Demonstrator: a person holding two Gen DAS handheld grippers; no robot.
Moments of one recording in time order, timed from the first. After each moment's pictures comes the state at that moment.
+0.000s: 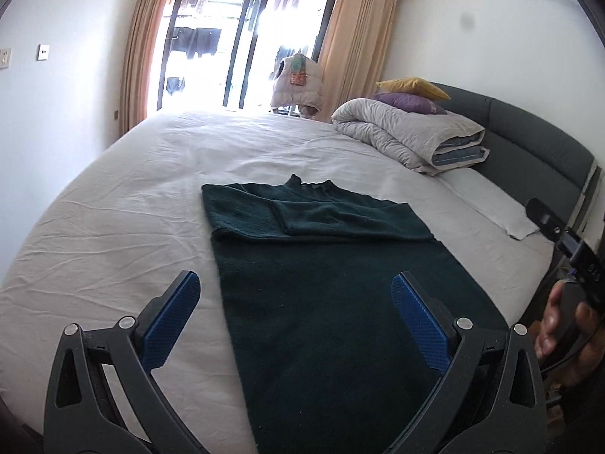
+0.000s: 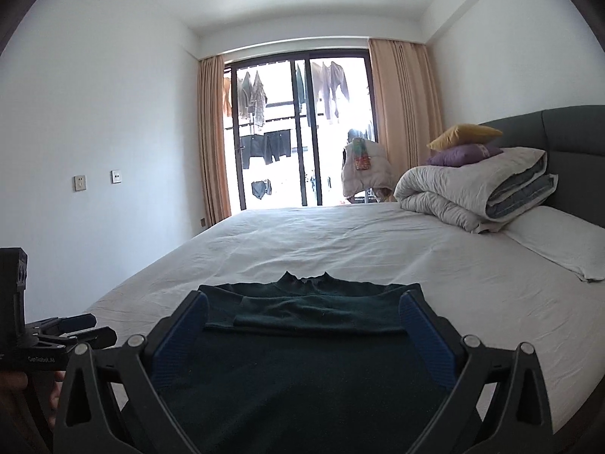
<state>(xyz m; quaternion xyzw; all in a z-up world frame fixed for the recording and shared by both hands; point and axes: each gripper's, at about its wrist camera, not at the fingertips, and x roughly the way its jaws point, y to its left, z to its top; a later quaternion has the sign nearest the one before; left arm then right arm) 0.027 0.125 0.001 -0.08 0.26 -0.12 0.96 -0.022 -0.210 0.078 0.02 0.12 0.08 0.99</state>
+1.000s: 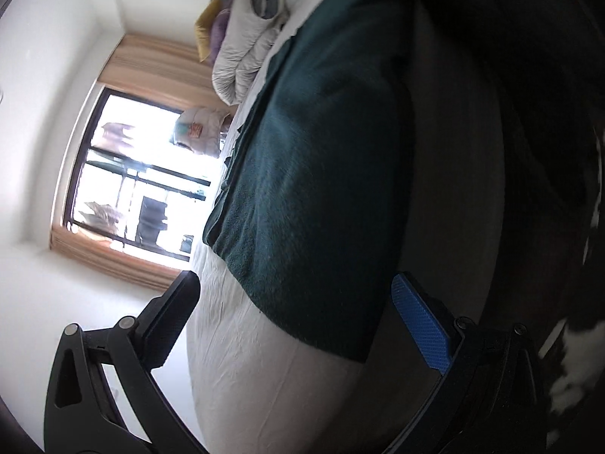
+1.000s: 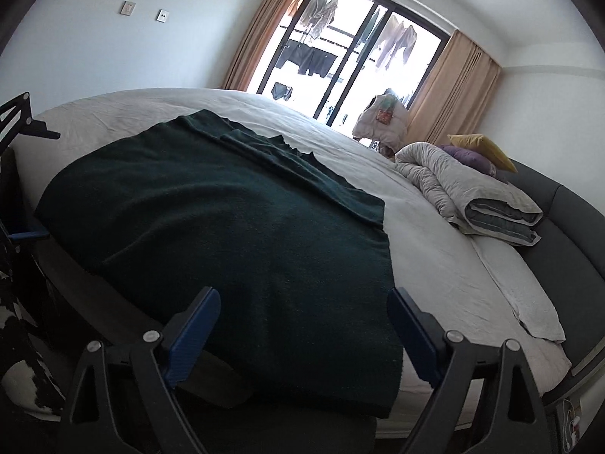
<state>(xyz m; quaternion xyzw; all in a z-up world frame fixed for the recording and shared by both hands) -0.120 0.029 -0.183 0.59 0.17 -0.12 0.78 -0.111 -0.227 -0.039 -0.25 0.25 0.06 0.93</state>
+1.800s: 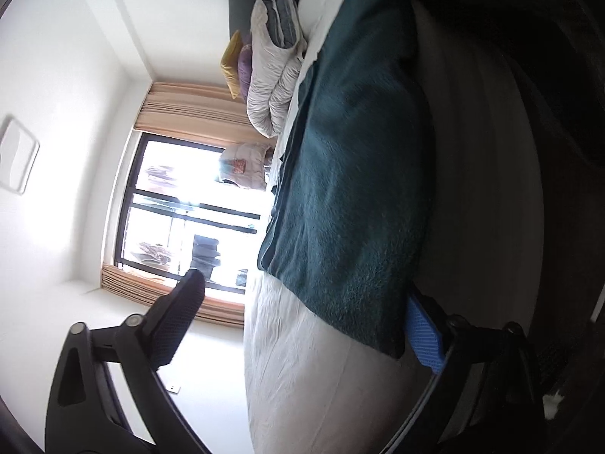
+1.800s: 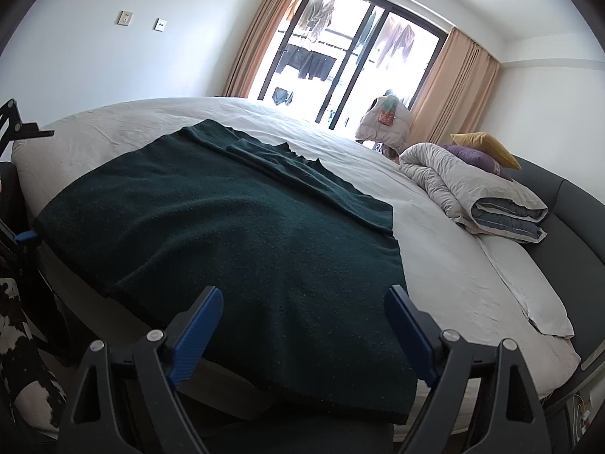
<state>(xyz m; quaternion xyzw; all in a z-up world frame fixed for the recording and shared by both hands) -0.107 0.055 -0.195 0.63 0.06 -0.09 0.77 -0.106 -0.215 -0.031 -0.23 0.25 0.07 0.94</state>
